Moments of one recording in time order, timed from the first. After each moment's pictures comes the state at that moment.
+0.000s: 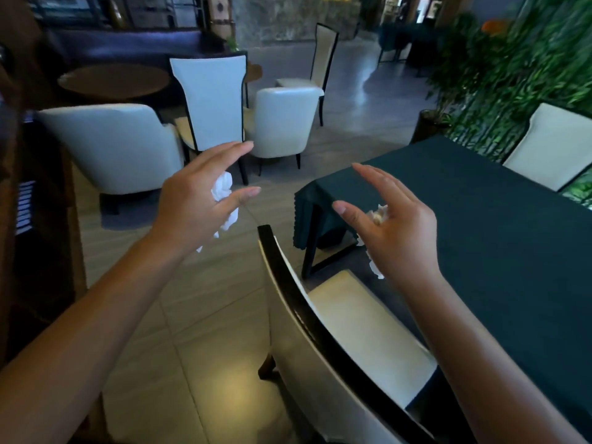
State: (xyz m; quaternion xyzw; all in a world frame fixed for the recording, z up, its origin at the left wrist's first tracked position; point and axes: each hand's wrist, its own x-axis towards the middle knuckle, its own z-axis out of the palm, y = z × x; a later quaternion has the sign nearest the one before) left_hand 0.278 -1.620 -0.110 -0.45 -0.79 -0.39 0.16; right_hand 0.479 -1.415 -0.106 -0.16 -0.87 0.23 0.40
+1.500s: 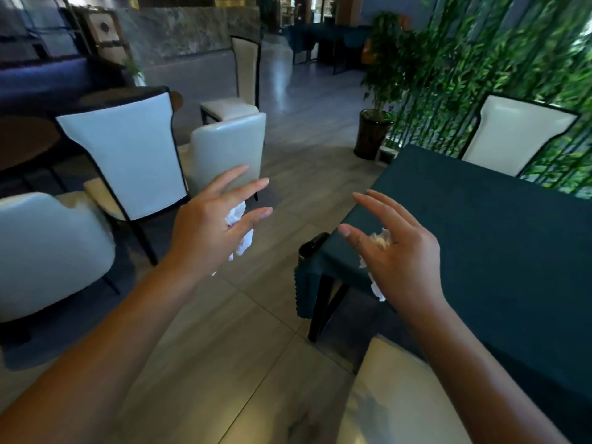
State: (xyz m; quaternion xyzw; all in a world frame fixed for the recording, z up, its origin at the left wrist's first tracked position) left_hand -0.119 -1.410 -0.124 -0.57 -0.70 -0.43 0.04; right_hand 0.132 -1.290 -0.128 -0.33 -0.81 0.19 0.44
